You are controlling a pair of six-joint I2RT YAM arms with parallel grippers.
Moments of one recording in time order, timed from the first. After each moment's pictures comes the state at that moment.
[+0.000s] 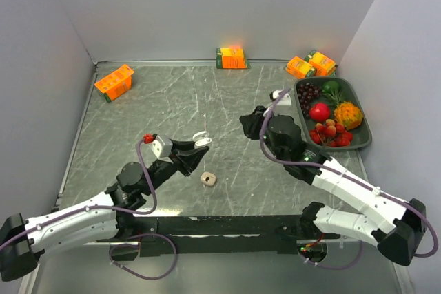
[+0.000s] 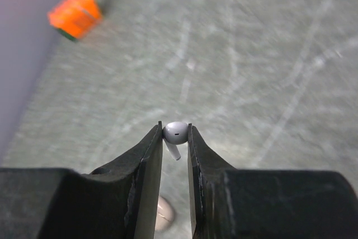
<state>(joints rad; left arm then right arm) -1.00 0.66 0.32 0.63 -0.12 -0.22 0.78 0.99 0.83 -0.13 0.38 0.54</state>
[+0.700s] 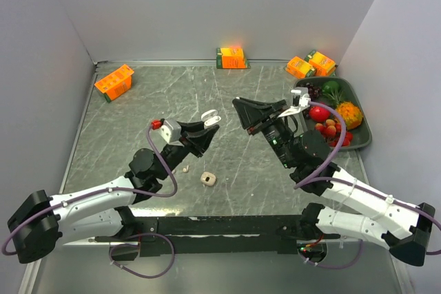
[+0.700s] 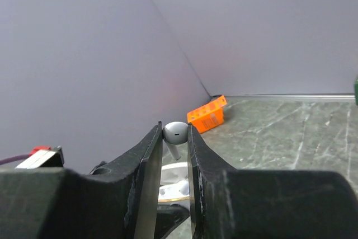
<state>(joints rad) -0.95 0.99 0.45 0.93 -0.13 -0.17 0.96 0.87 0.83 0.41 0.37 0.42</state>
